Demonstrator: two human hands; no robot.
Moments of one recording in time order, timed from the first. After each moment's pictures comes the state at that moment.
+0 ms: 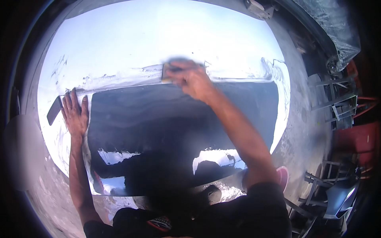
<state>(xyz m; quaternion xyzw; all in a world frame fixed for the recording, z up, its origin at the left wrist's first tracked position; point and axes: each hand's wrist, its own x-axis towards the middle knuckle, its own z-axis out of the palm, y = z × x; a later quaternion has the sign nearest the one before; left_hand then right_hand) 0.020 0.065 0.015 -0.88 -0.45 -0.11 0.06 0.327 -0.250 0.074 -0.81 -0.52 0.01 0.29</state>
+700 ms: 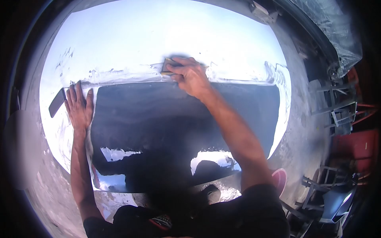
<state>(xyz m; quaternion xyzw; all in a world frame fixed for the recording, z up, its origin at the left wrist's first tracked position) 0.024 0.057 0.023 -0.88 -0.46 -0.10 0.04 0.311 -0.229 0.067 -0.80 -0.53 -0.01 0.26</state>
